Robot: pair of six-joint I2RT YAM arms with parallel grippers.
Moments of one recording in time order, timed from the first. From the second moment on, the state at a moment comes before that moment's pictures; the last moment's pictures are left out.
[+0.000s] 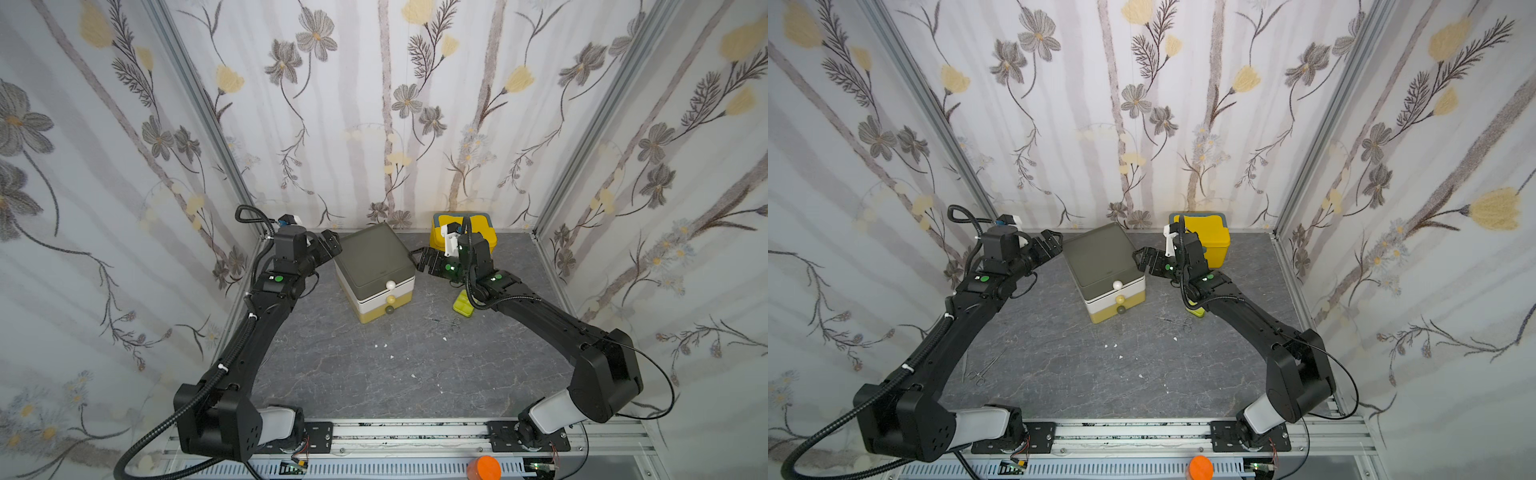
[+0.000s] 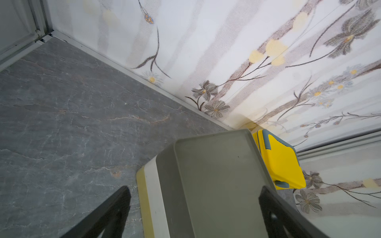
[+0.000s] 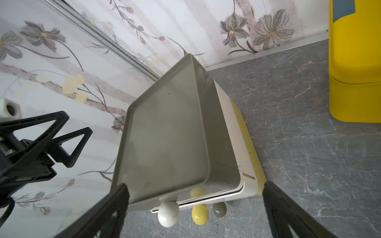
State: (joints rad) left arm -0.14 1.36 1.22 -0.28 0.08 -0.62; right arm 0.53 1.53 1.19 -0.06 -0.24 0.68
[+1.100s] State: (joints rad) left arm -0.10 1.81 1.51 -0.29 0.54 -0.46; right arm 0.59 1.66 1.26 0.02 -0.23 0.79
